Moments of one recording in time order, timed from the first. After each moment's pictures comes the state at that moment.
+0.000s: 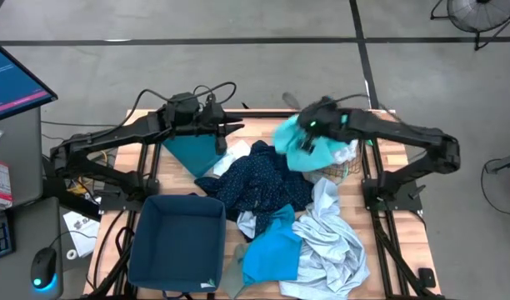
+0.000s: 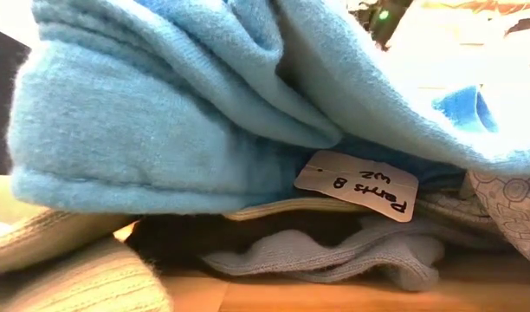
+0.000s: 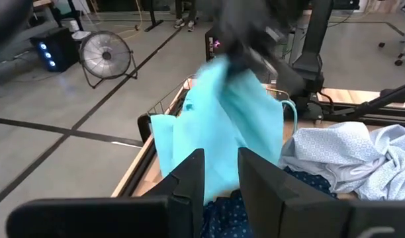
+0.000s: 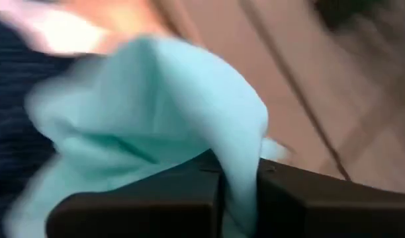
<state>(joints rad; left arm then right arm) 0.35 1.23 1.13 -0.17 0.04 0.10 -0.30 1.36 1.32 -0.91 0.55 -0.03</state>
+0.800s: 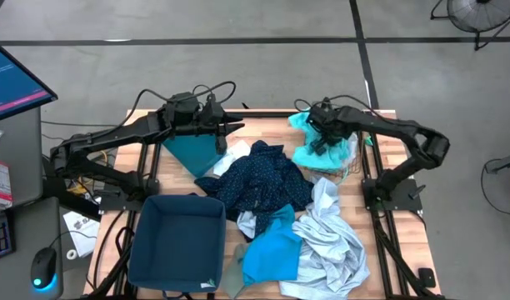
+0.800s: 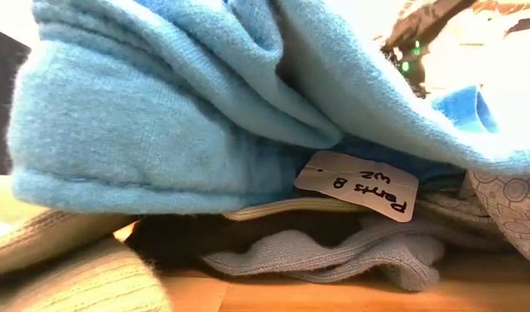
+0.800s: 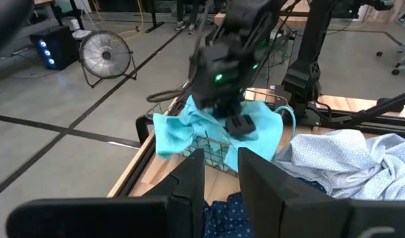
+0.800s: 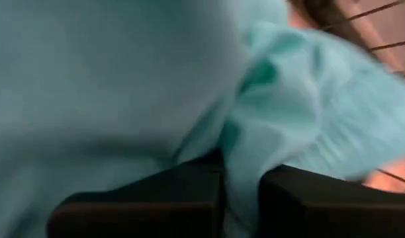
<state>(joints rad) 0.35 1.23 1.13 -0.16 0.04 0.06 -0.62 1.52 1.00 -0.96 0.36 0.27</state>
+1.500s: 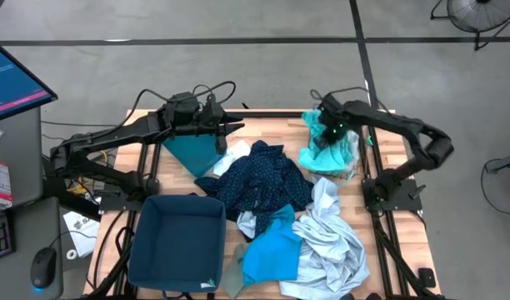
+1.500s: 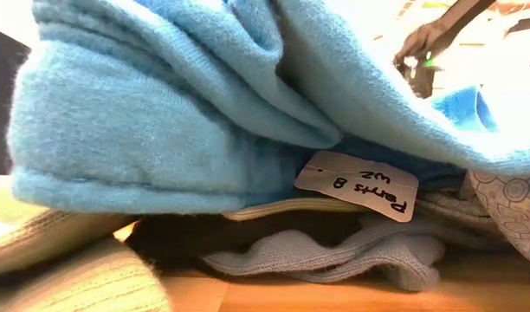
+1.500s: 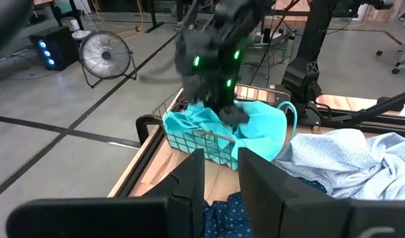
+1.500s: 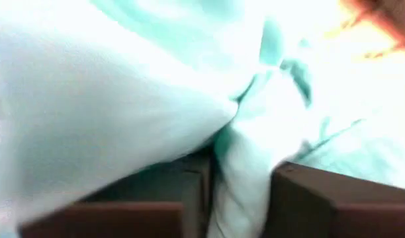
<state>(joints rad) 0.35 1.24 1.13 -0.16 0.04 0.07 -0.80 1.47 0.96 -0.85 0.05 0.11</state>
